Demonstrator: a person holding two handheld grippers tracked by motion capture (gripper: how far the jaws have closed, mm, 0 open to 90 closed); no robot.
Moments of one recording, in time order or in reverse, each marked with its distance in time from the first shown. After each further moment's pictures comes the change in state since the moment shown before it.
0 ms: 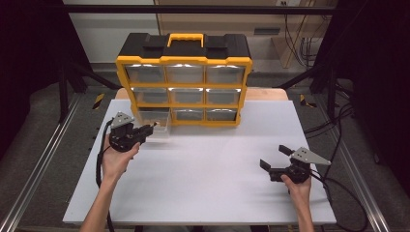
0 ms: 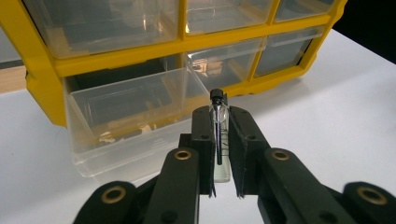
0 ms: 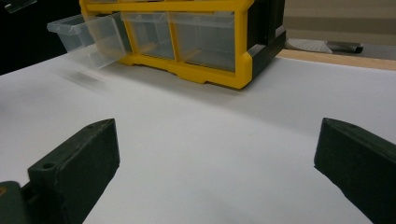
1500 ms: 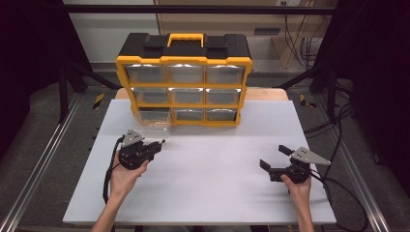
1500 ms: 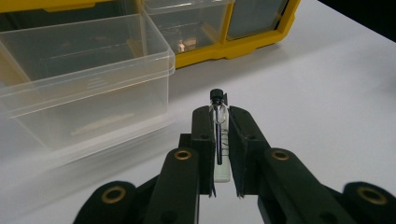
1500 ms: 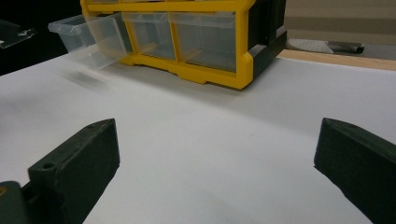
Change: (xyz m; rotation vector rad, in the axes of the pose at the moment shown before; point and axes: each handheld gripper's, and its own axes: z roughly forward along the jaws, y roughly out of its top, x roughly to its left) left arm -0.030 -0.040 0.002 0.047 -0.046 0.018; right arm 0.000 0.000 0.000 -0.003 0.004 0.001
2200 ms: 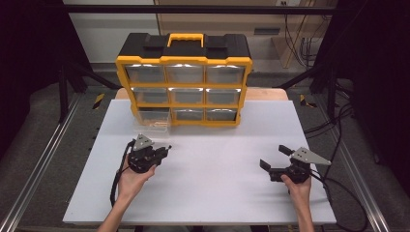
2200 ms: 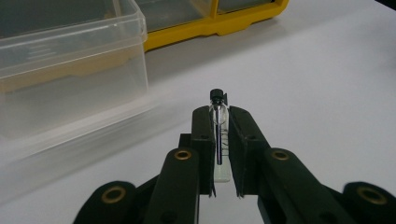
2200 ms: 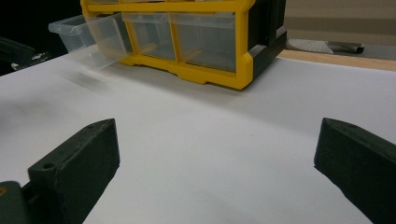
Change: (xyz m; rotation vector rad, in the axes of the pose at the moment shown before) left arm -0.011 -0.014 0.022 0.057 -0.011 0.018; right arm 0.000 0.000 -0.001 0.002 0.001 0.001
